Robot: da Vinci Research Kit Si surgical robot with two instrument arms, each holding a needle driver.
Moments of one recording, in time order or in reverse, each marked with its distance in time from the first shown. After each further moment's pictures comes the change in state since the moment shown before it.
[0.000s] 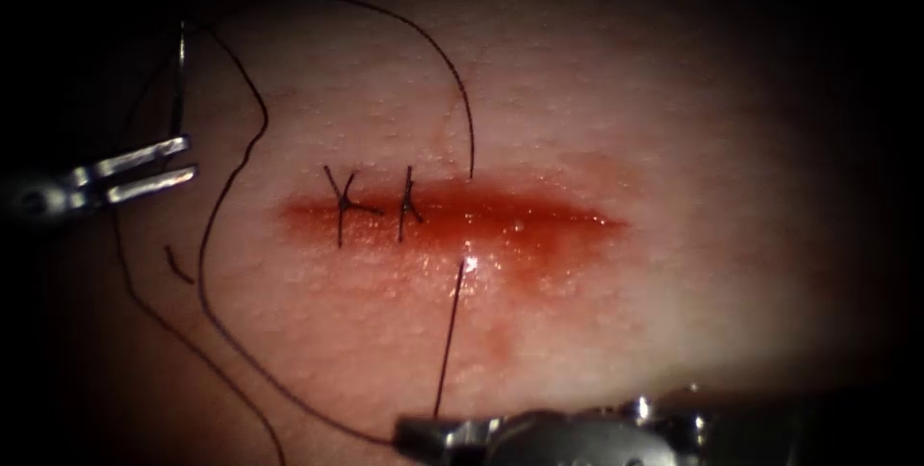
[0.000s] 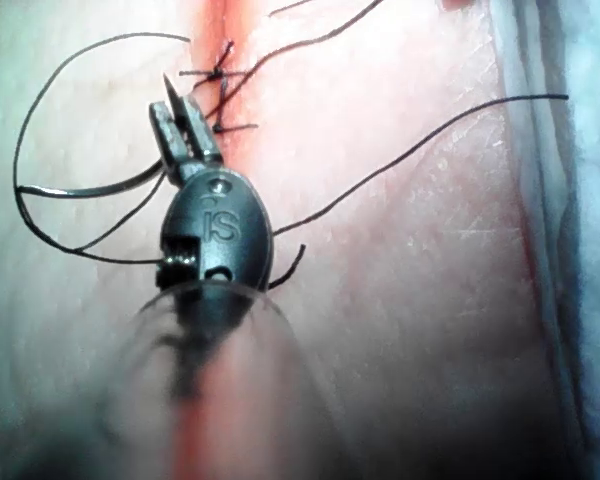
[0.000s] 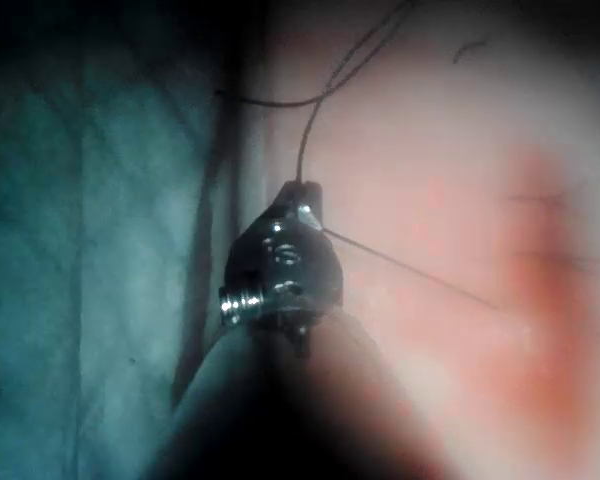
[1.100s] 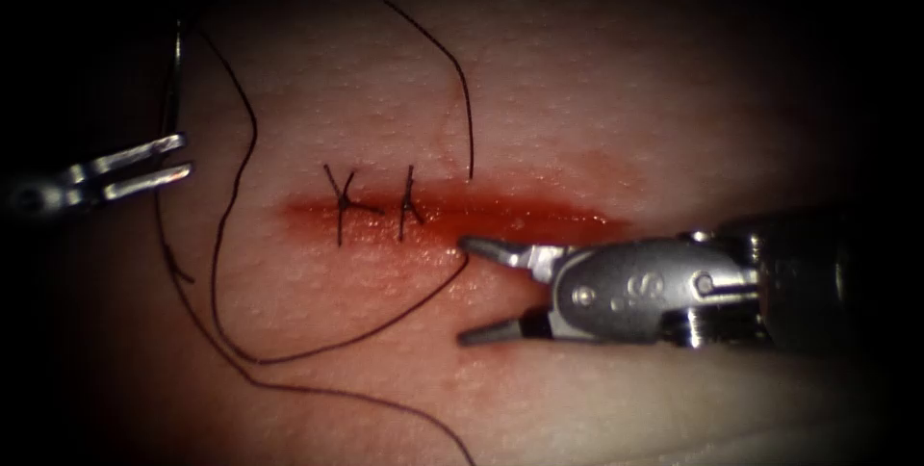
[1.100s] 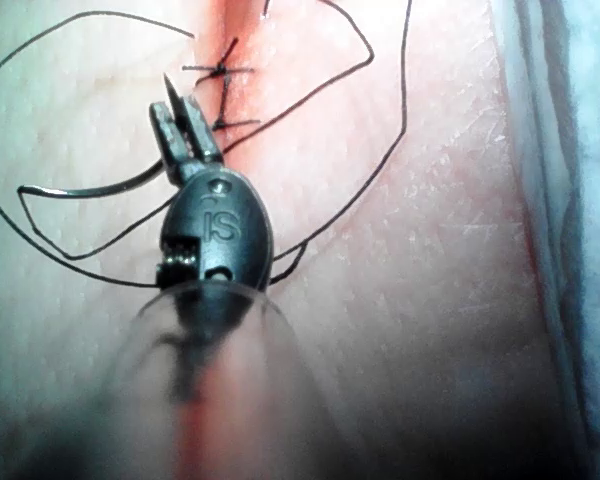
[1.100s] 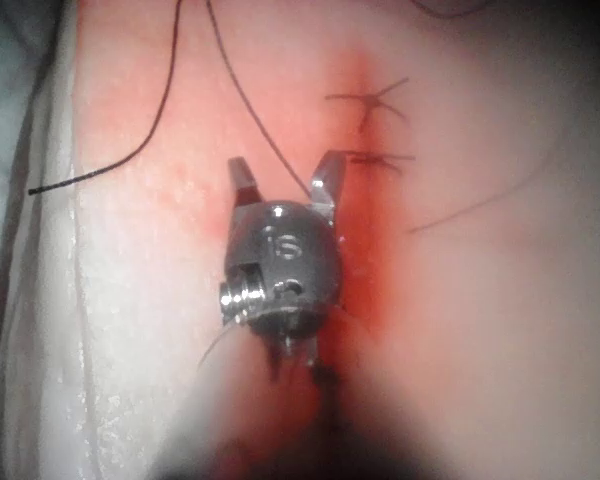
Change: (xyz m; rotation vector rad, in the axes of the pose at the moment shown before) right arm -0.005 0.014 0.001 -0.158 0.139 0.001; left arm 0.000 0.000 0.000 0.003 -0.009 -0.001
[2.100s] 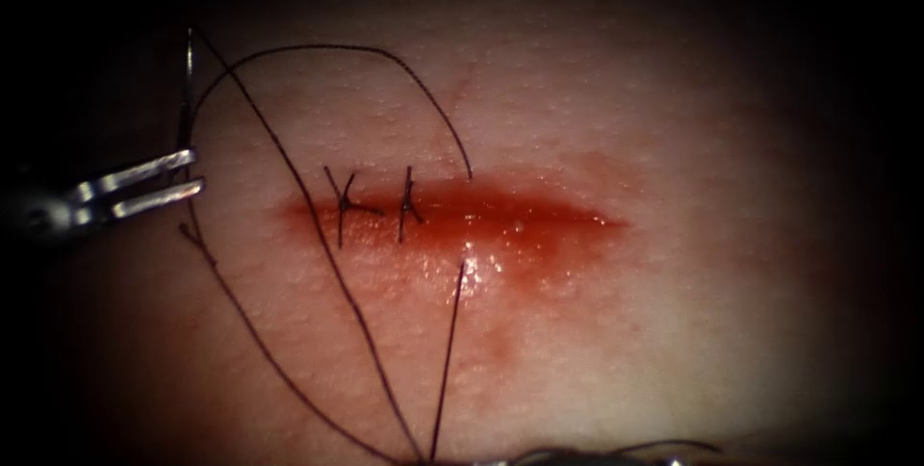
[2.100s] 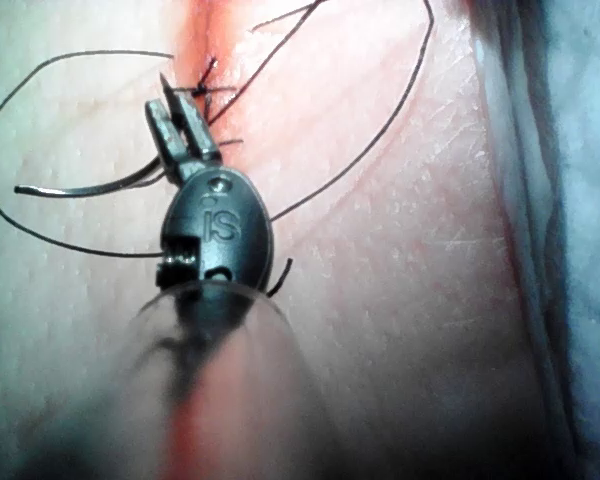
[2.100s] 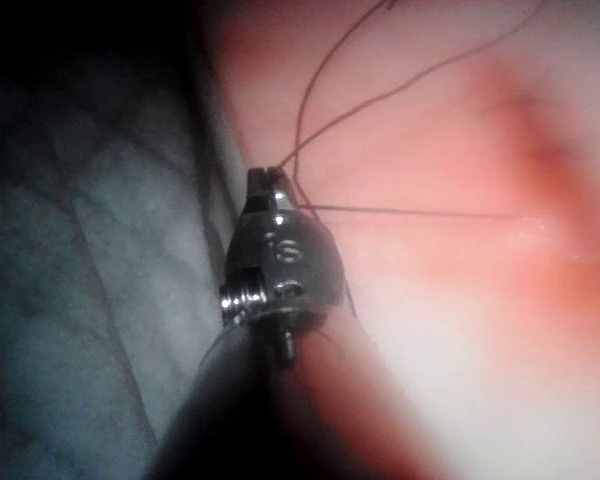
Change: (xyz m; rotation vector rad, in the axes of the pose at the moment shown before) right arm 0.007 -0.014 -0.003 0.147 -0.071 0.388; left arm 0.001 0.001 0.000 -0.009 0.020 0.009
